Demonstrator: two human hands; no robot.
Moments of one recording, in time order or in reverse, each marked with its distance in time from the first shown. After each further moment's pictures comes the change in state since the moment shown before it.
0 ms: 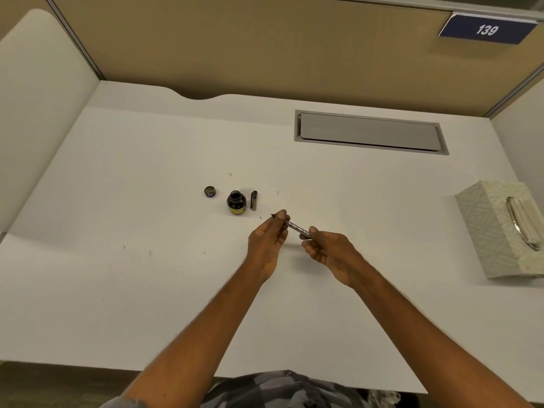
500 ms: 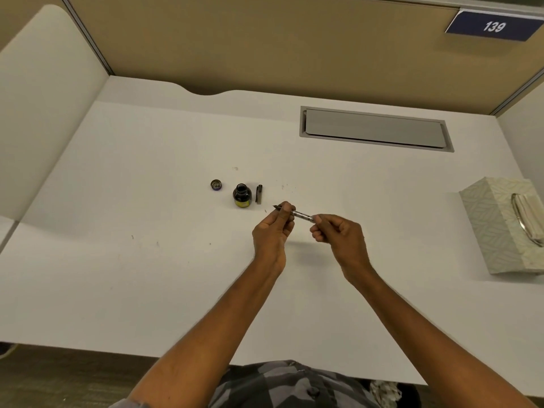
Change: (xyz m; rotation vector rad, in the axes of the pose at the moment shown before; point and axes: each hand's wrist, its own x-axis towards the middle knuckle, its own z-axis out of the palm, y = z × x) left_hand -0.026 0.002 0.017 -0.085 0.097 0.118; right_hand -0.027 -0.002 0.010 -0.203 0.144 -0.430
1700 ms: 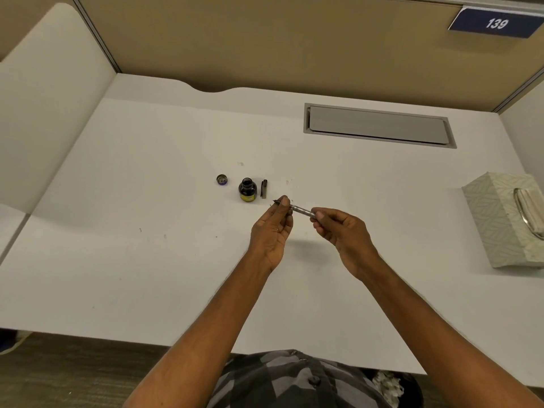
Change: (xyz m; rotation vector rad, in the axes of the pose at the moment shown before) left_hand -0.018 0.024 -0.013 -0.181 -0.059 -0.151; right_hand -0.012 -0.008 0.001 0.280 -0.108 0.129
